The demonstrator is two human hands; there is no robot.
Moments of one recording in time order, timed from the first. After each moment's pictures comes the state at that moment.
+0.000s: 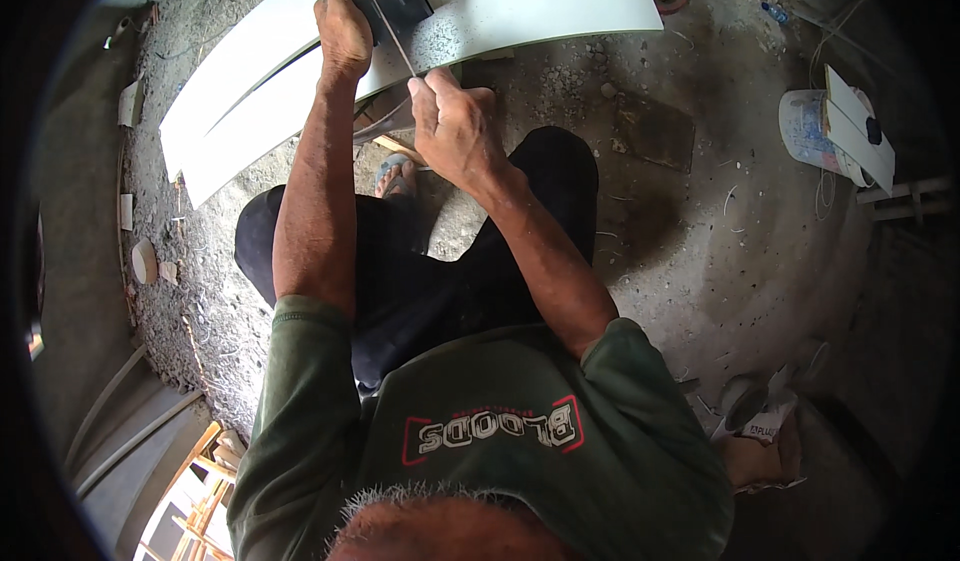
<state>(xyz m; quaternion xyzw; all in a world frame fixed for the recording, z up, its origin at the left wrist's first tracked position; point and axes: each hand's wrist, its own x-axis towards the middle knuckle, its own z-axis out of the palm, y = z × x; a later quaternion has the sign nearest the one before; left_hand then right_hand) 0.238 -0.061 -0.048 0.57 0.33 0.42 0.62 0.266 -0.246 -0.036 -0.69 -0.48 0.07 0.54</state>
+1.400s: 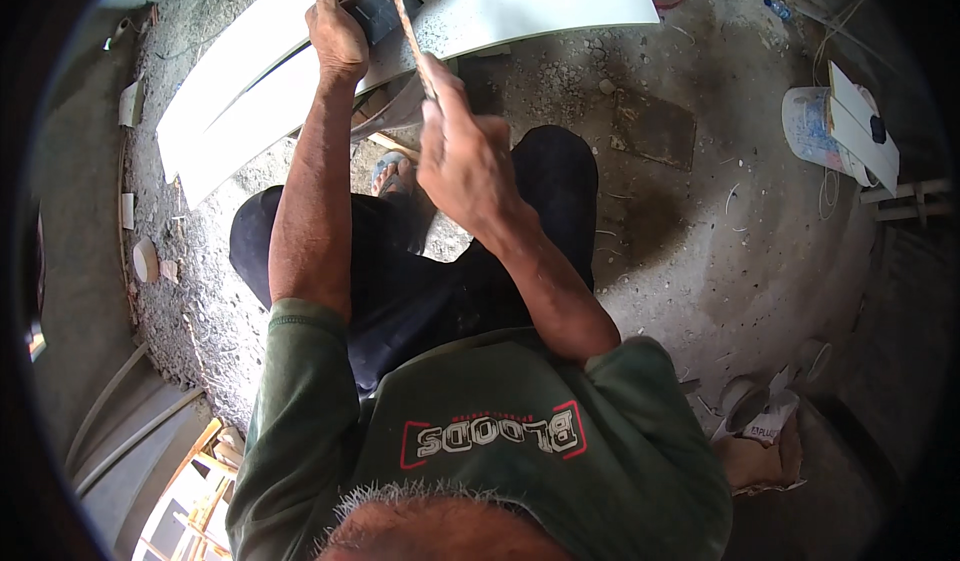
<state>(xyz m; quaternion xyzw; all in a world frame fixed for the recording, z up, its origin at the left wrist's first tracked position) 0.243 -0.057 -0.073 0.59 0.31 0.51 0.55 0.262 -0.281 -0.013 -0.69 -0.48 0.07 0.55</state>
